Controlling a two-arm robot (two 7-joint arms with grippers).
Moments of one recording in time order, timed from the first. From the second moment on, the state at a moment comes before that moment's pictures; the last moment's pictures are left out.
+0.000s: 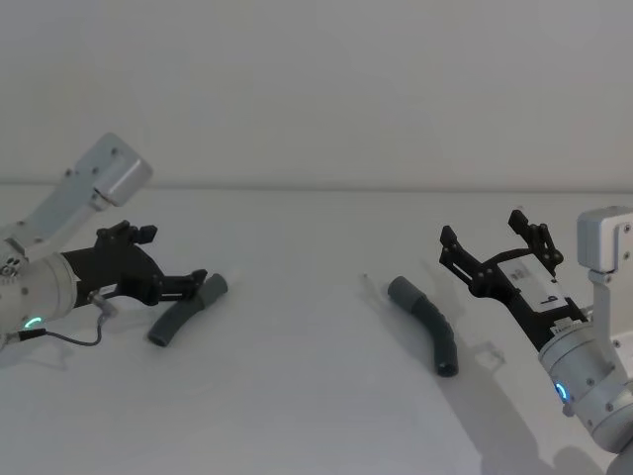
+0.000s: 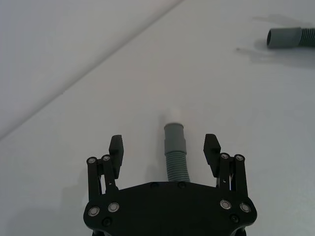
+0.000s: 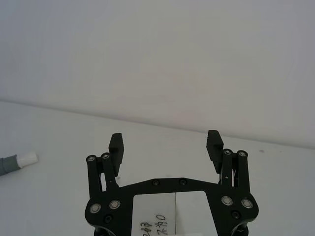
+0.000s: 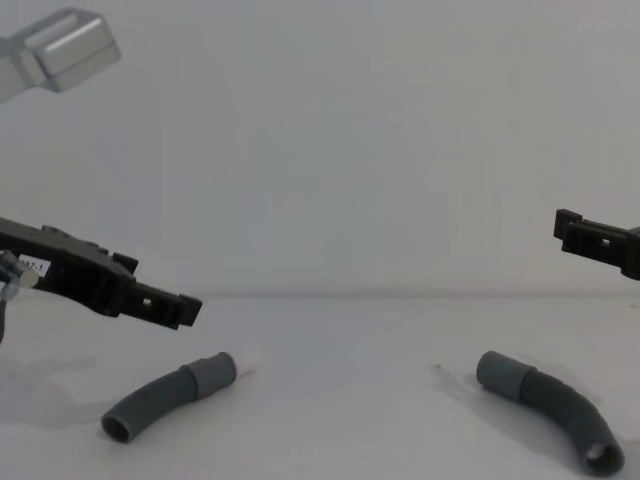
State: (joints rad) left arm -0.34 0.64 0.40 -1.77 -0.35 0.59 -0.41; right arm -0.01 0.34 -0.23 -1.77 0.29 0.03 0.07
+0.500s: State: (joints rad) left arm -0.40 0.62 0.45 -1.69 -0.34 0.61 -0.45; right arm -0.01 0.34 -0.23 -1.77 0.29 0.03 0.07
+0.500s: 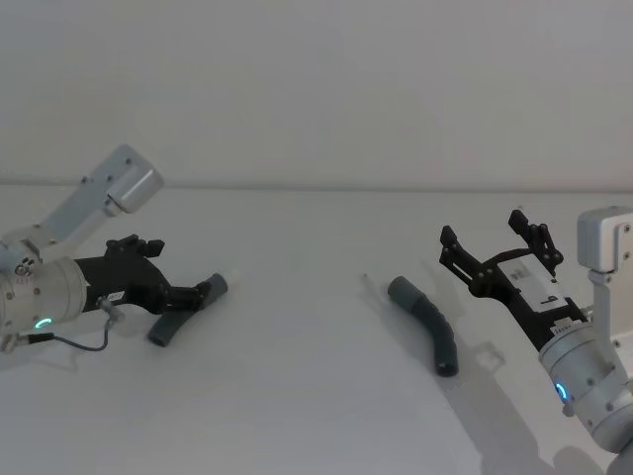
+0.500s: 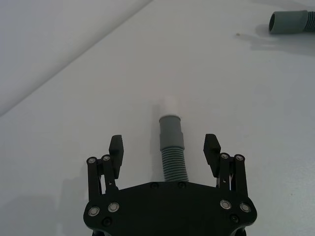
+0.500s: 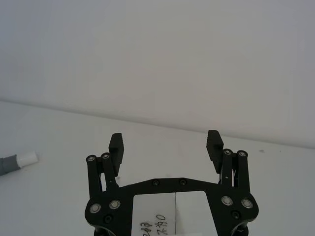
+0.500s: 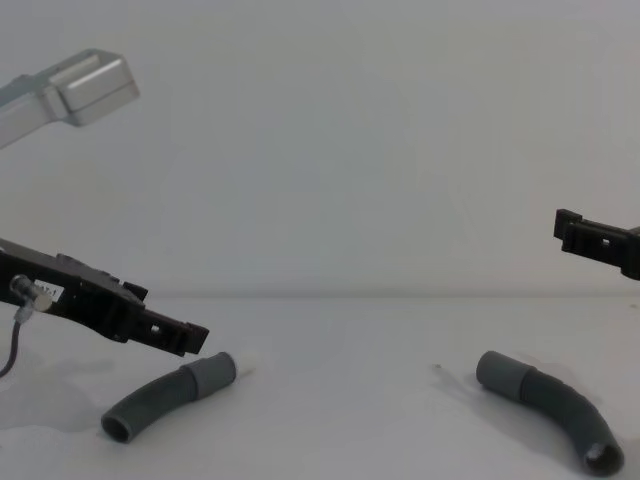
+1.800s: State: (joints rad) left arm -0.45 0.55 0.50 -1.57 -0.35 0.66 -0.46; right arm -0.01 0.34 -0.23 -1.77 0.29 0.03 0.07
